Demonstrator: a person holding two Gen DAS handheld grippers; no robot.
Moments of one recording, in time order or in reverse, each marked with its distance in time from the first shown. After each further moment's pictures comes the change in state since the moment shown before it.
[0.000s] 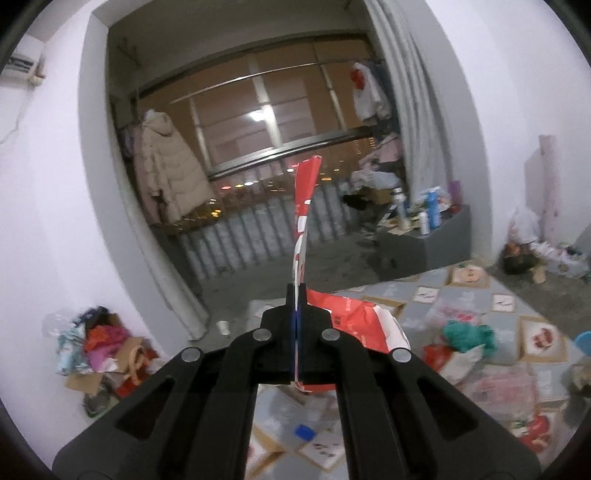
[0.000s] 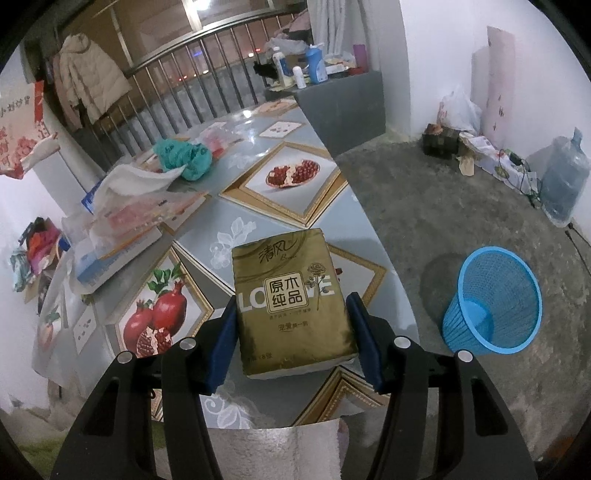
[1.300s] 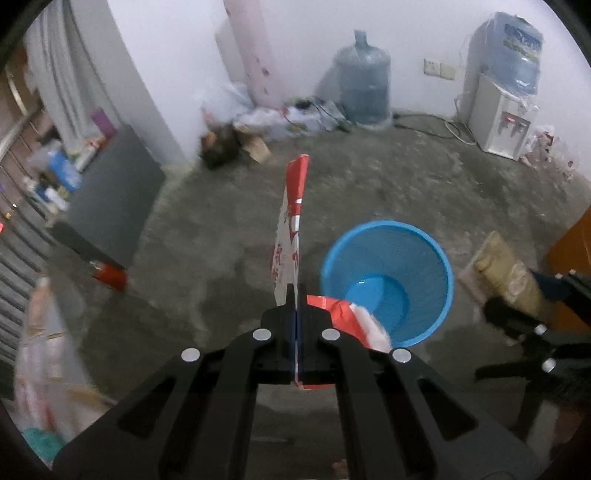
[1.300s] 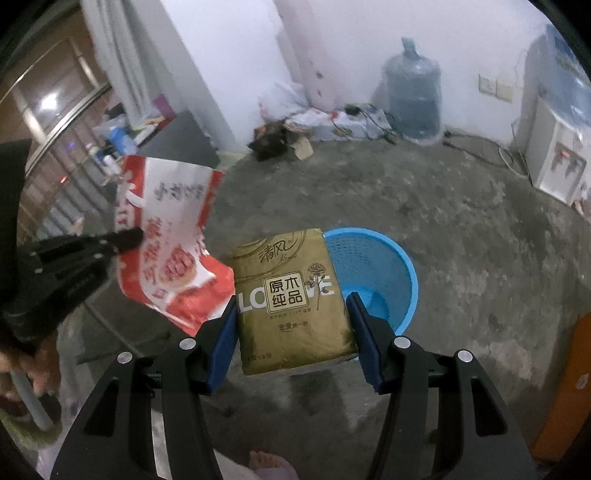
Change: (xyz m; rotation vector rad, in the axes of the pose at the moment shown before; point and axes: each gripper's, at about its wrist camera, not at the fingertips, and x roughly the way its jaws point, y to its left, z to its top) left arm 0.061 -0.632 -0.075 0.587 0.406 -0.920; right arm -0.011 -0.301 -0.008 0.556 -0.078 -0.310
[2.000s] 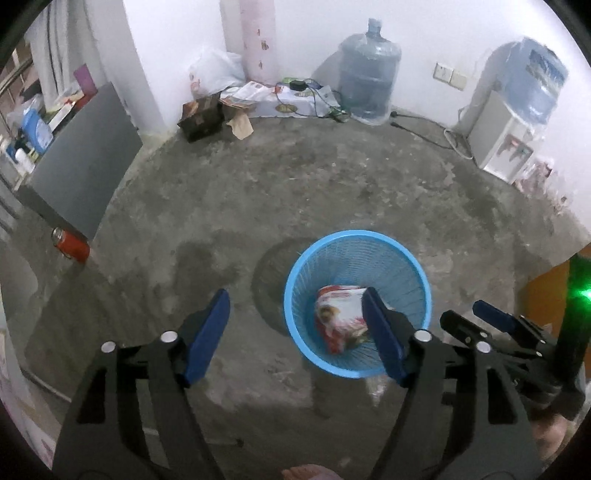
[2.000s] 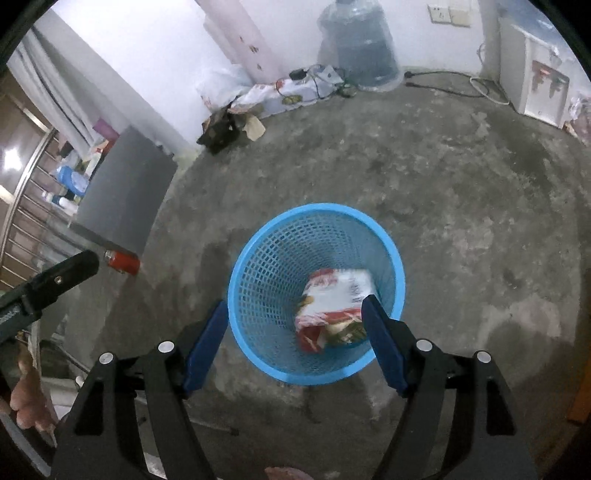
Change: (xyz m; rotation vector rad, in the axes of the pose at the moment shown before) left arm 0.041 0.002 0.024 -0.144 0.064 -0.103; right arm 0.069 -0.072 0.003 0.217 0.051 -0.008
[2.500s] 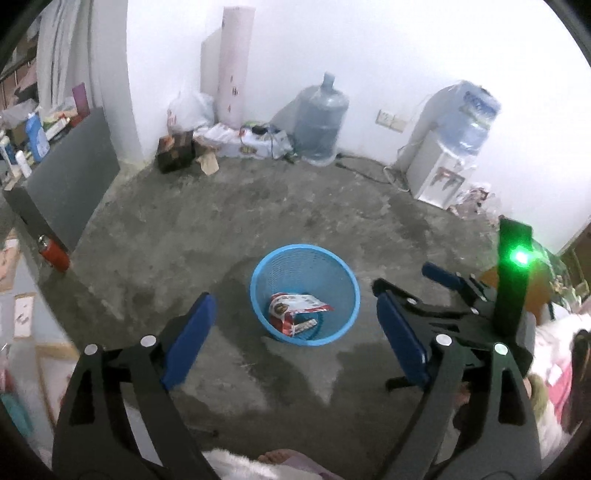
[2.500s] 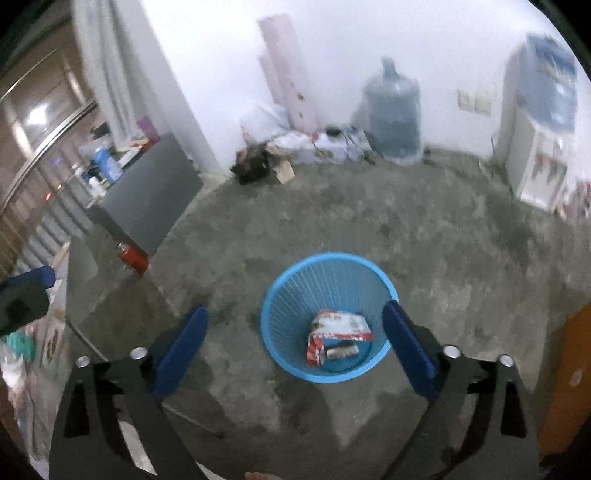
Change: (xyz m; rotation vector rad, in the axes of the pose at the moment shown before) left arm -0.163 0.019 -0.072 0.006 -0.180 -0.215; right arm -0.114 0.092 -0.028 -0.253 -0.206 -0.049
